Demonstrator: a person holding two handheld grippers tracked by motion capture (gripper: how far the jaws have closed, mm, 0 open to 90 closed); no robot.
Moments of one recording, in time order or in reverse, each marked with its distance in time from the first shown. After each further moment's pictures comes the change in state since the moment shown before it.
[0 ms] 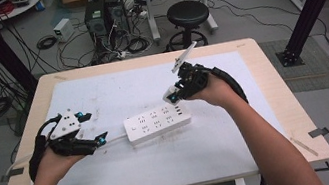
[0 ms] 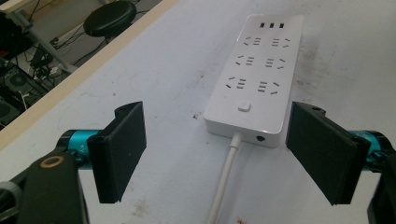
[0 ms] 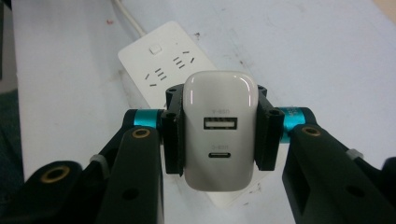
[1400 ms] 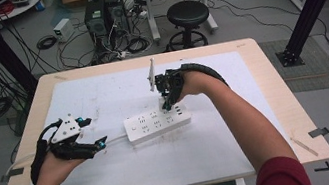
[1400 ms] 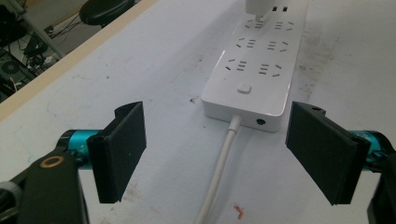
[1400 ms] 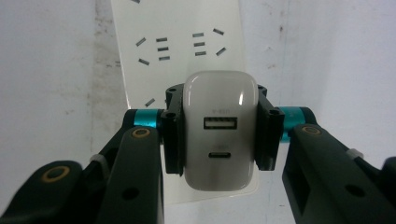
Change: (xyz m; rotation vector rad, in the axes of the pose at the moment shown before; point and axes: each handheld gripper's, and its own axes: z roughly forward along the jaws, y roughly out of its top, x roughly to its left) left arm 0.000 -0.020 0.005 0.023 -0.005 -0.036; right arm -0.019 0.041 0.070 0.396 0.100 -0.460
